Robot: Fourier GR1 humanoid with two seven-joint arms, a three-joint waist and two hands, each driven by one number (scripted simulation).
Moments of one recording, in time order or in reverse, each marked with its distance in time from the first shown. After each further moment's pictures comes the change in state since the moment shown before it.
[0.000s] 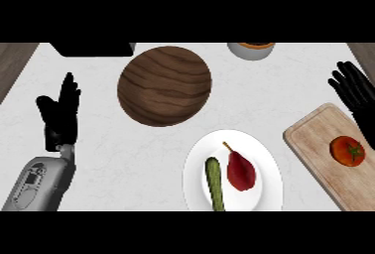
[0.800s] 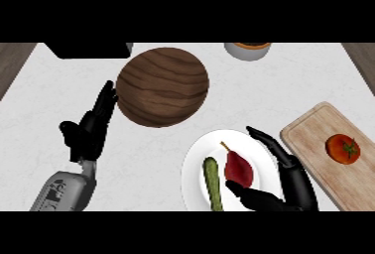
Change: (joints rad) left arm 0.084 -0.076 -0.144 -0.154 0.039 -0.158 -0.048; right arm 0.272 0.338 0.408 -0.208 0.506 -0.456 -0.165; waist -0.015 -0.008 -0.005
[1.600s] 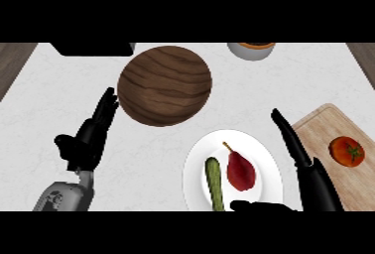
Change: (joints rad) left arm 0.069 -0.010 -0.004 -0.066 -0.016 -0.050 -0.013; right arm -0.040 -0.040 0.036 -0.346 0.374 0.060 0.641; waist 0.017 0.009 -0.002
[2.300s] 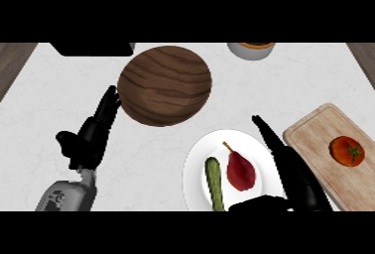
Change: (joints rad) left arm -0.008 -0.036 0.020 -0.023 -0.033 -0.014 0.045; right arm -0.081 0.038 -0.017 0.086 -0.040 0.265 0.282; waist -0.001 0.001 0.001
